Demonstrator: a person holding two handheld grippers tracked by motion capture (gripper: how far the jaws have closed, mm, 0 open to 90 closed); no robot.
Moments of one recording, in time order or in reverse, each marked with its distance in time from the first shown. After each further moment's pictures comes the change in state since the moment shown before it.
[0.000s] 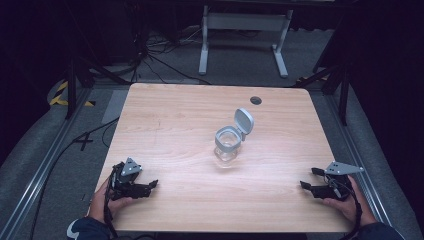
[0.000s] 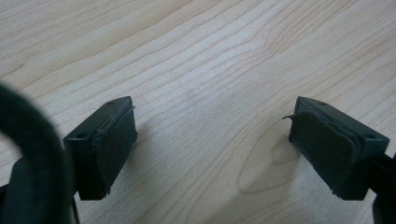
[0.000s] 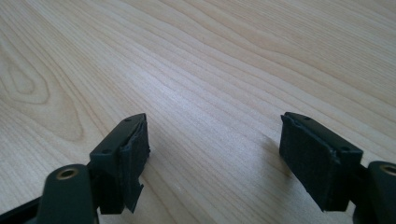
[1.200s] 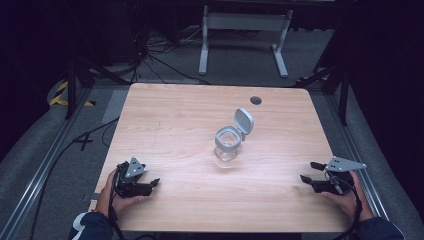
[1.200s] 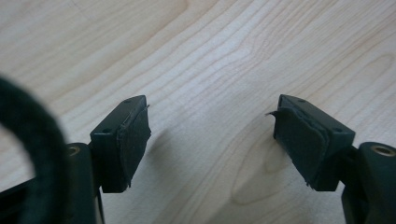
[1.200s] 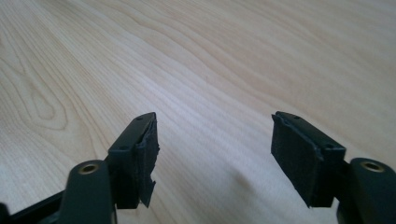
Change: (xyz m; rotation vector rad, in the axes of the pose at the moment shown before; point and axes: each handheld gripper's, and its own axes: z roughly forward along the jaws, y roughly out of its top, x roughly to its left) left arm -0.004 0.004 0.000 -0.011 -0.016 0.078; right arm 0.001 0.017 -0.009 -0.057 -0.002 -0.063
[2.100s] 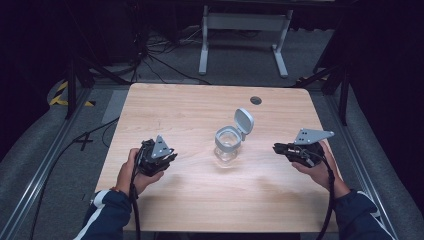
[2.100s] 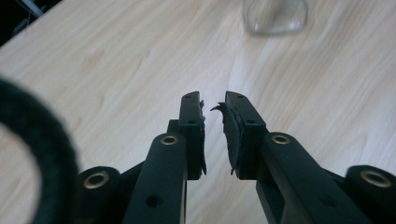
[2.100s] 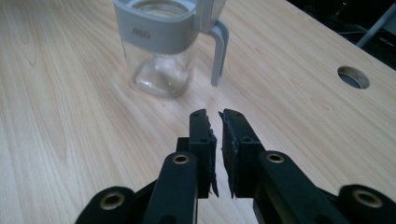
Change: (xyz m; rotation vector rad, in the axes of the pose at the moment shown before) left arm -0.026 0.090 -0.002 -0.019 0.011 0.203; right arm 0.035 0.124 0.034 -0.037 0.125 -0.193
